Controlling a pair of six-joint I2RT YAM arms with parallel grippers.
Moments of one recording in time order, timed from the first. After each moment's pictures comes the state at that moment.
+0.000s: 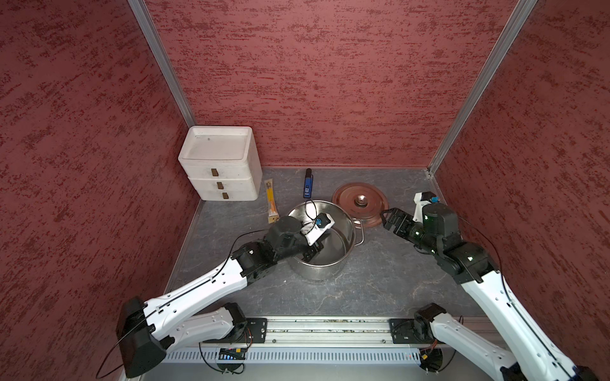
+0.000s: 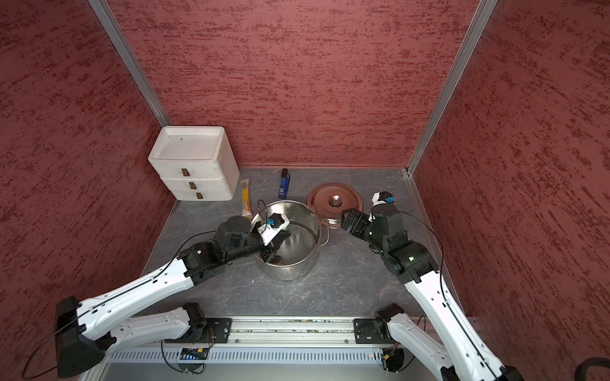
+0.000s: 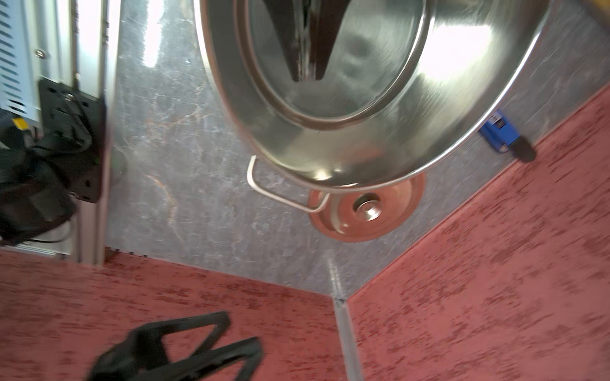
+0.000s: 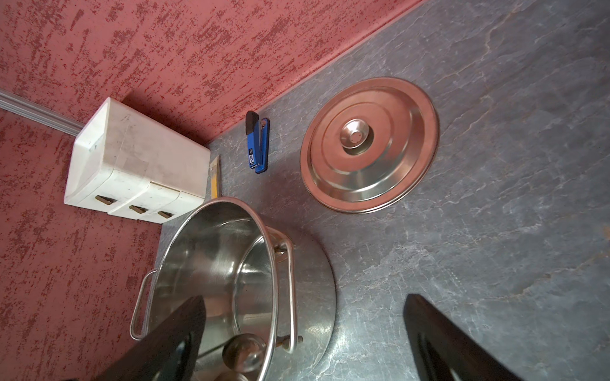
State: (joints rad) left arm -0.83 1.03 0.85 -0.24 0.06 0.14; right arm 0.40 0.85 1.01 -0.72 0.03 0.75
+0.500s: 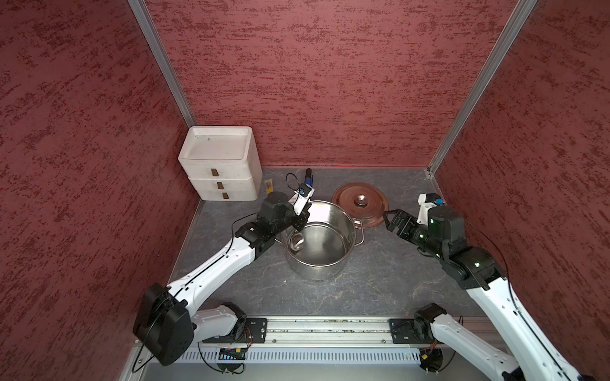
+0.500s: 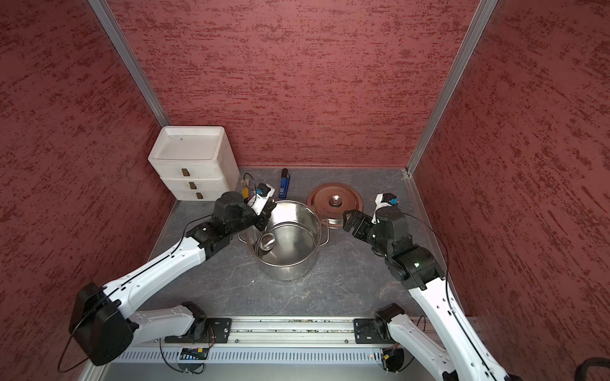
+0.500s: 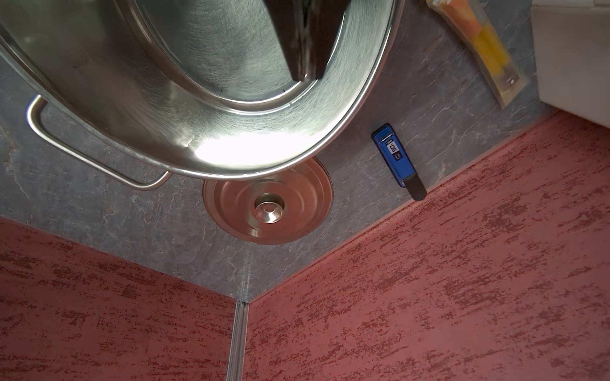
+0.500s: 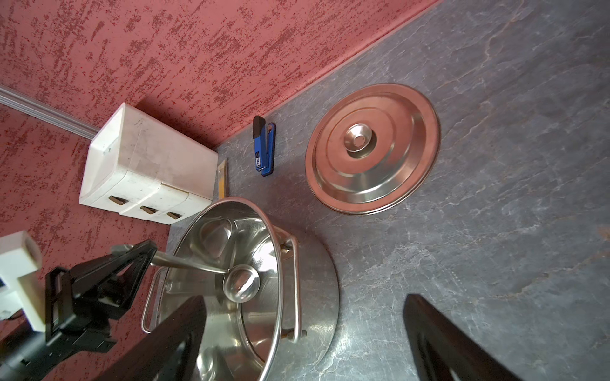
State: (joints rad) left arm -0.57 1.27 0.95 -0.07 0.12 0.16; right arm 0.40 0.80 1.01 -0.74 0.03 0.75
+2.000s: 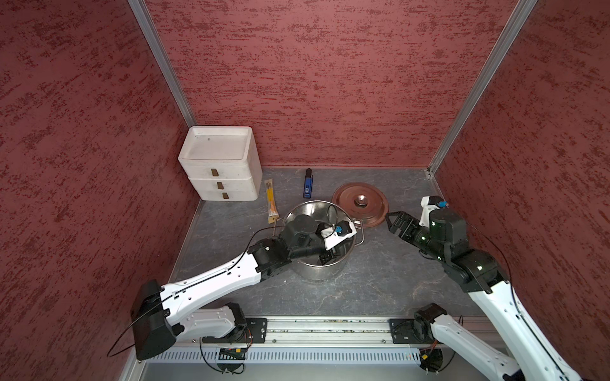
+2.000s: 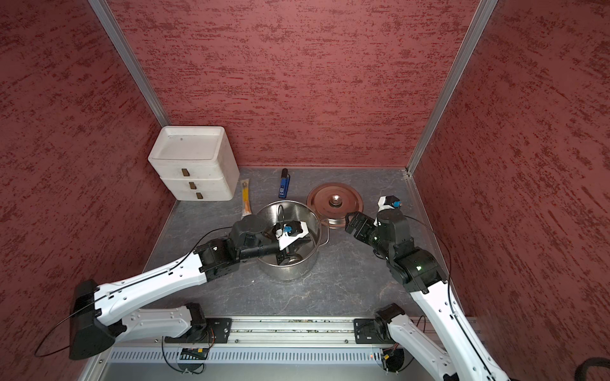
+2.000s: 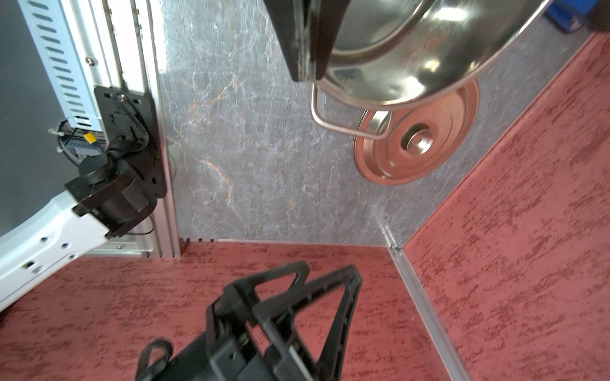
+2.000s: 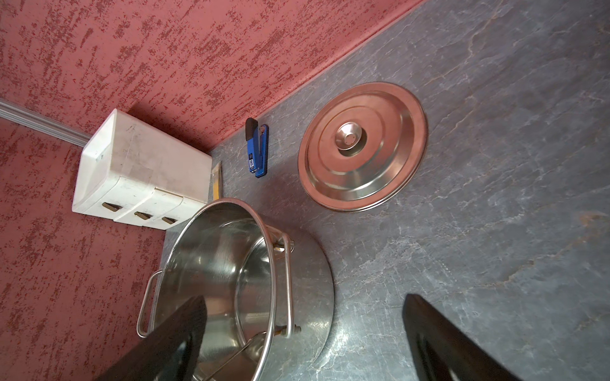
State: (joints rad) left arm -0.98 1.15 0.93 -0.15 0.18 0.25; right arm 0.40 0.79 1.01 -0.76 0.05 0.77
